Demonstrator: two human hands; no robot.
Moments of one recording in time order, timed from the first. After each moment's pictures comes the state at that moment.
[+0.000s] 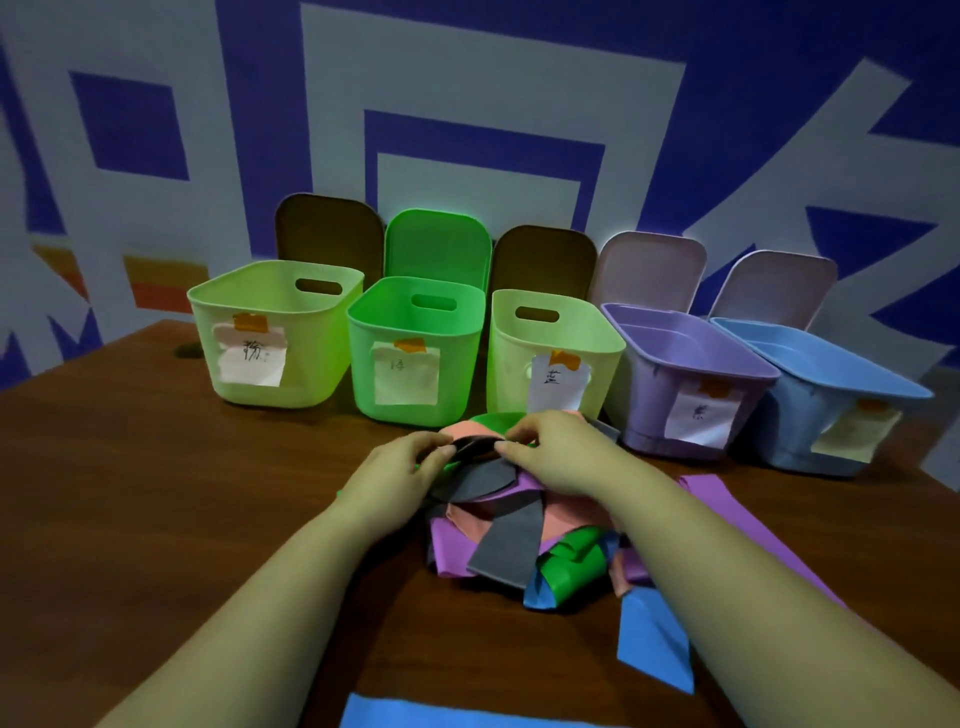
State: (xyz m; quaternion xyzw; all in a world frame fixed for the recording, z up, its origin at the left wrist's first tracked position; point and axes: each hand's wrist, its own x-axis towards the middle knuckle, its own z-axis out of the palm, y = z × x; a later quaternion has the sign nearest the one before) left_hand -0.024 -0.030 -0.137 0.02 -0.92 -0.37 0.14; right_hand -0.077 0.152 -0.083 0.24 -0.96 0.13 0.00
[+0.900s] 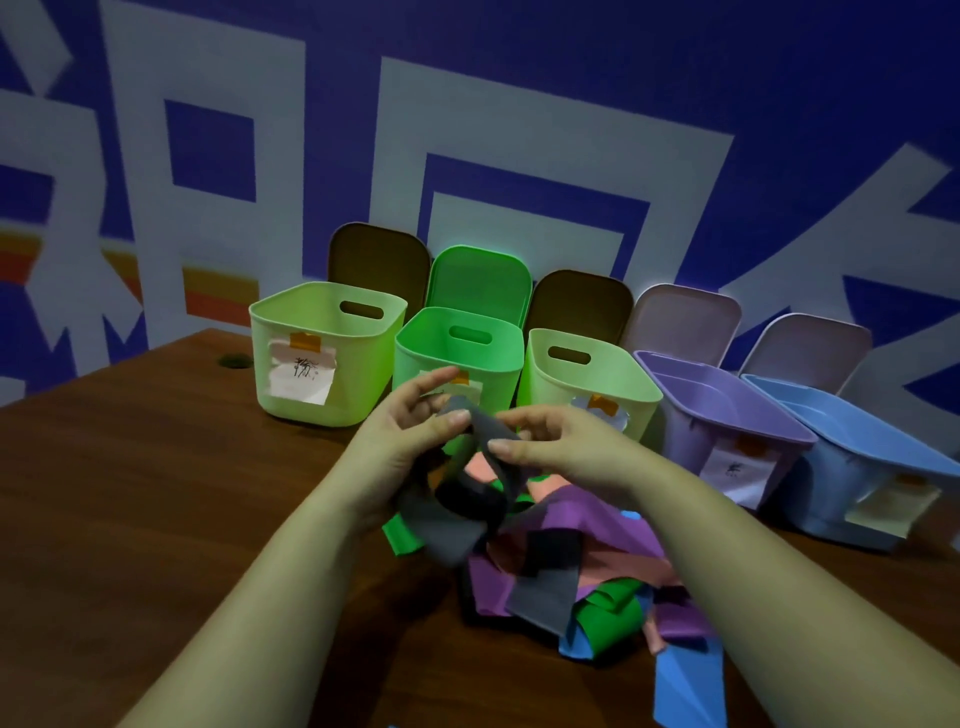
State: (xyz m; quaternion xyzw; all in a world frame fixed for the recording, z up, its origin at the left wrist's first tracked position) left_hand 0.003 -0.057 -0.084 -0.12 -0.53 -0.83 0.12; right_hand -0.064 0.120 -0.041 0.33 -0.81 0.45 -0.18
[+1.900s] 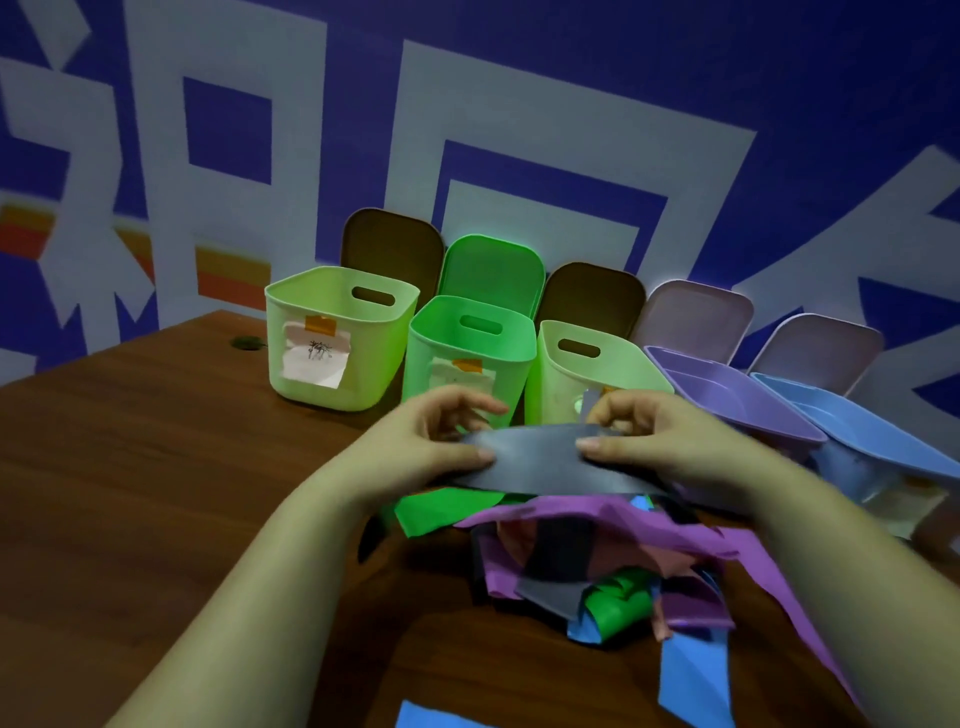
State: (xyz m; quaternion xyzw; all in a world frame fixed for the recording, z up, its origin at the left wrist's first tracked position) left_hand 0.019 -0.068 -0.080 -0.14 -0.70 -0.69 0.08; right_hand -0.047 0.161 -0.013 0.31 -0.83 0.43 -0.14
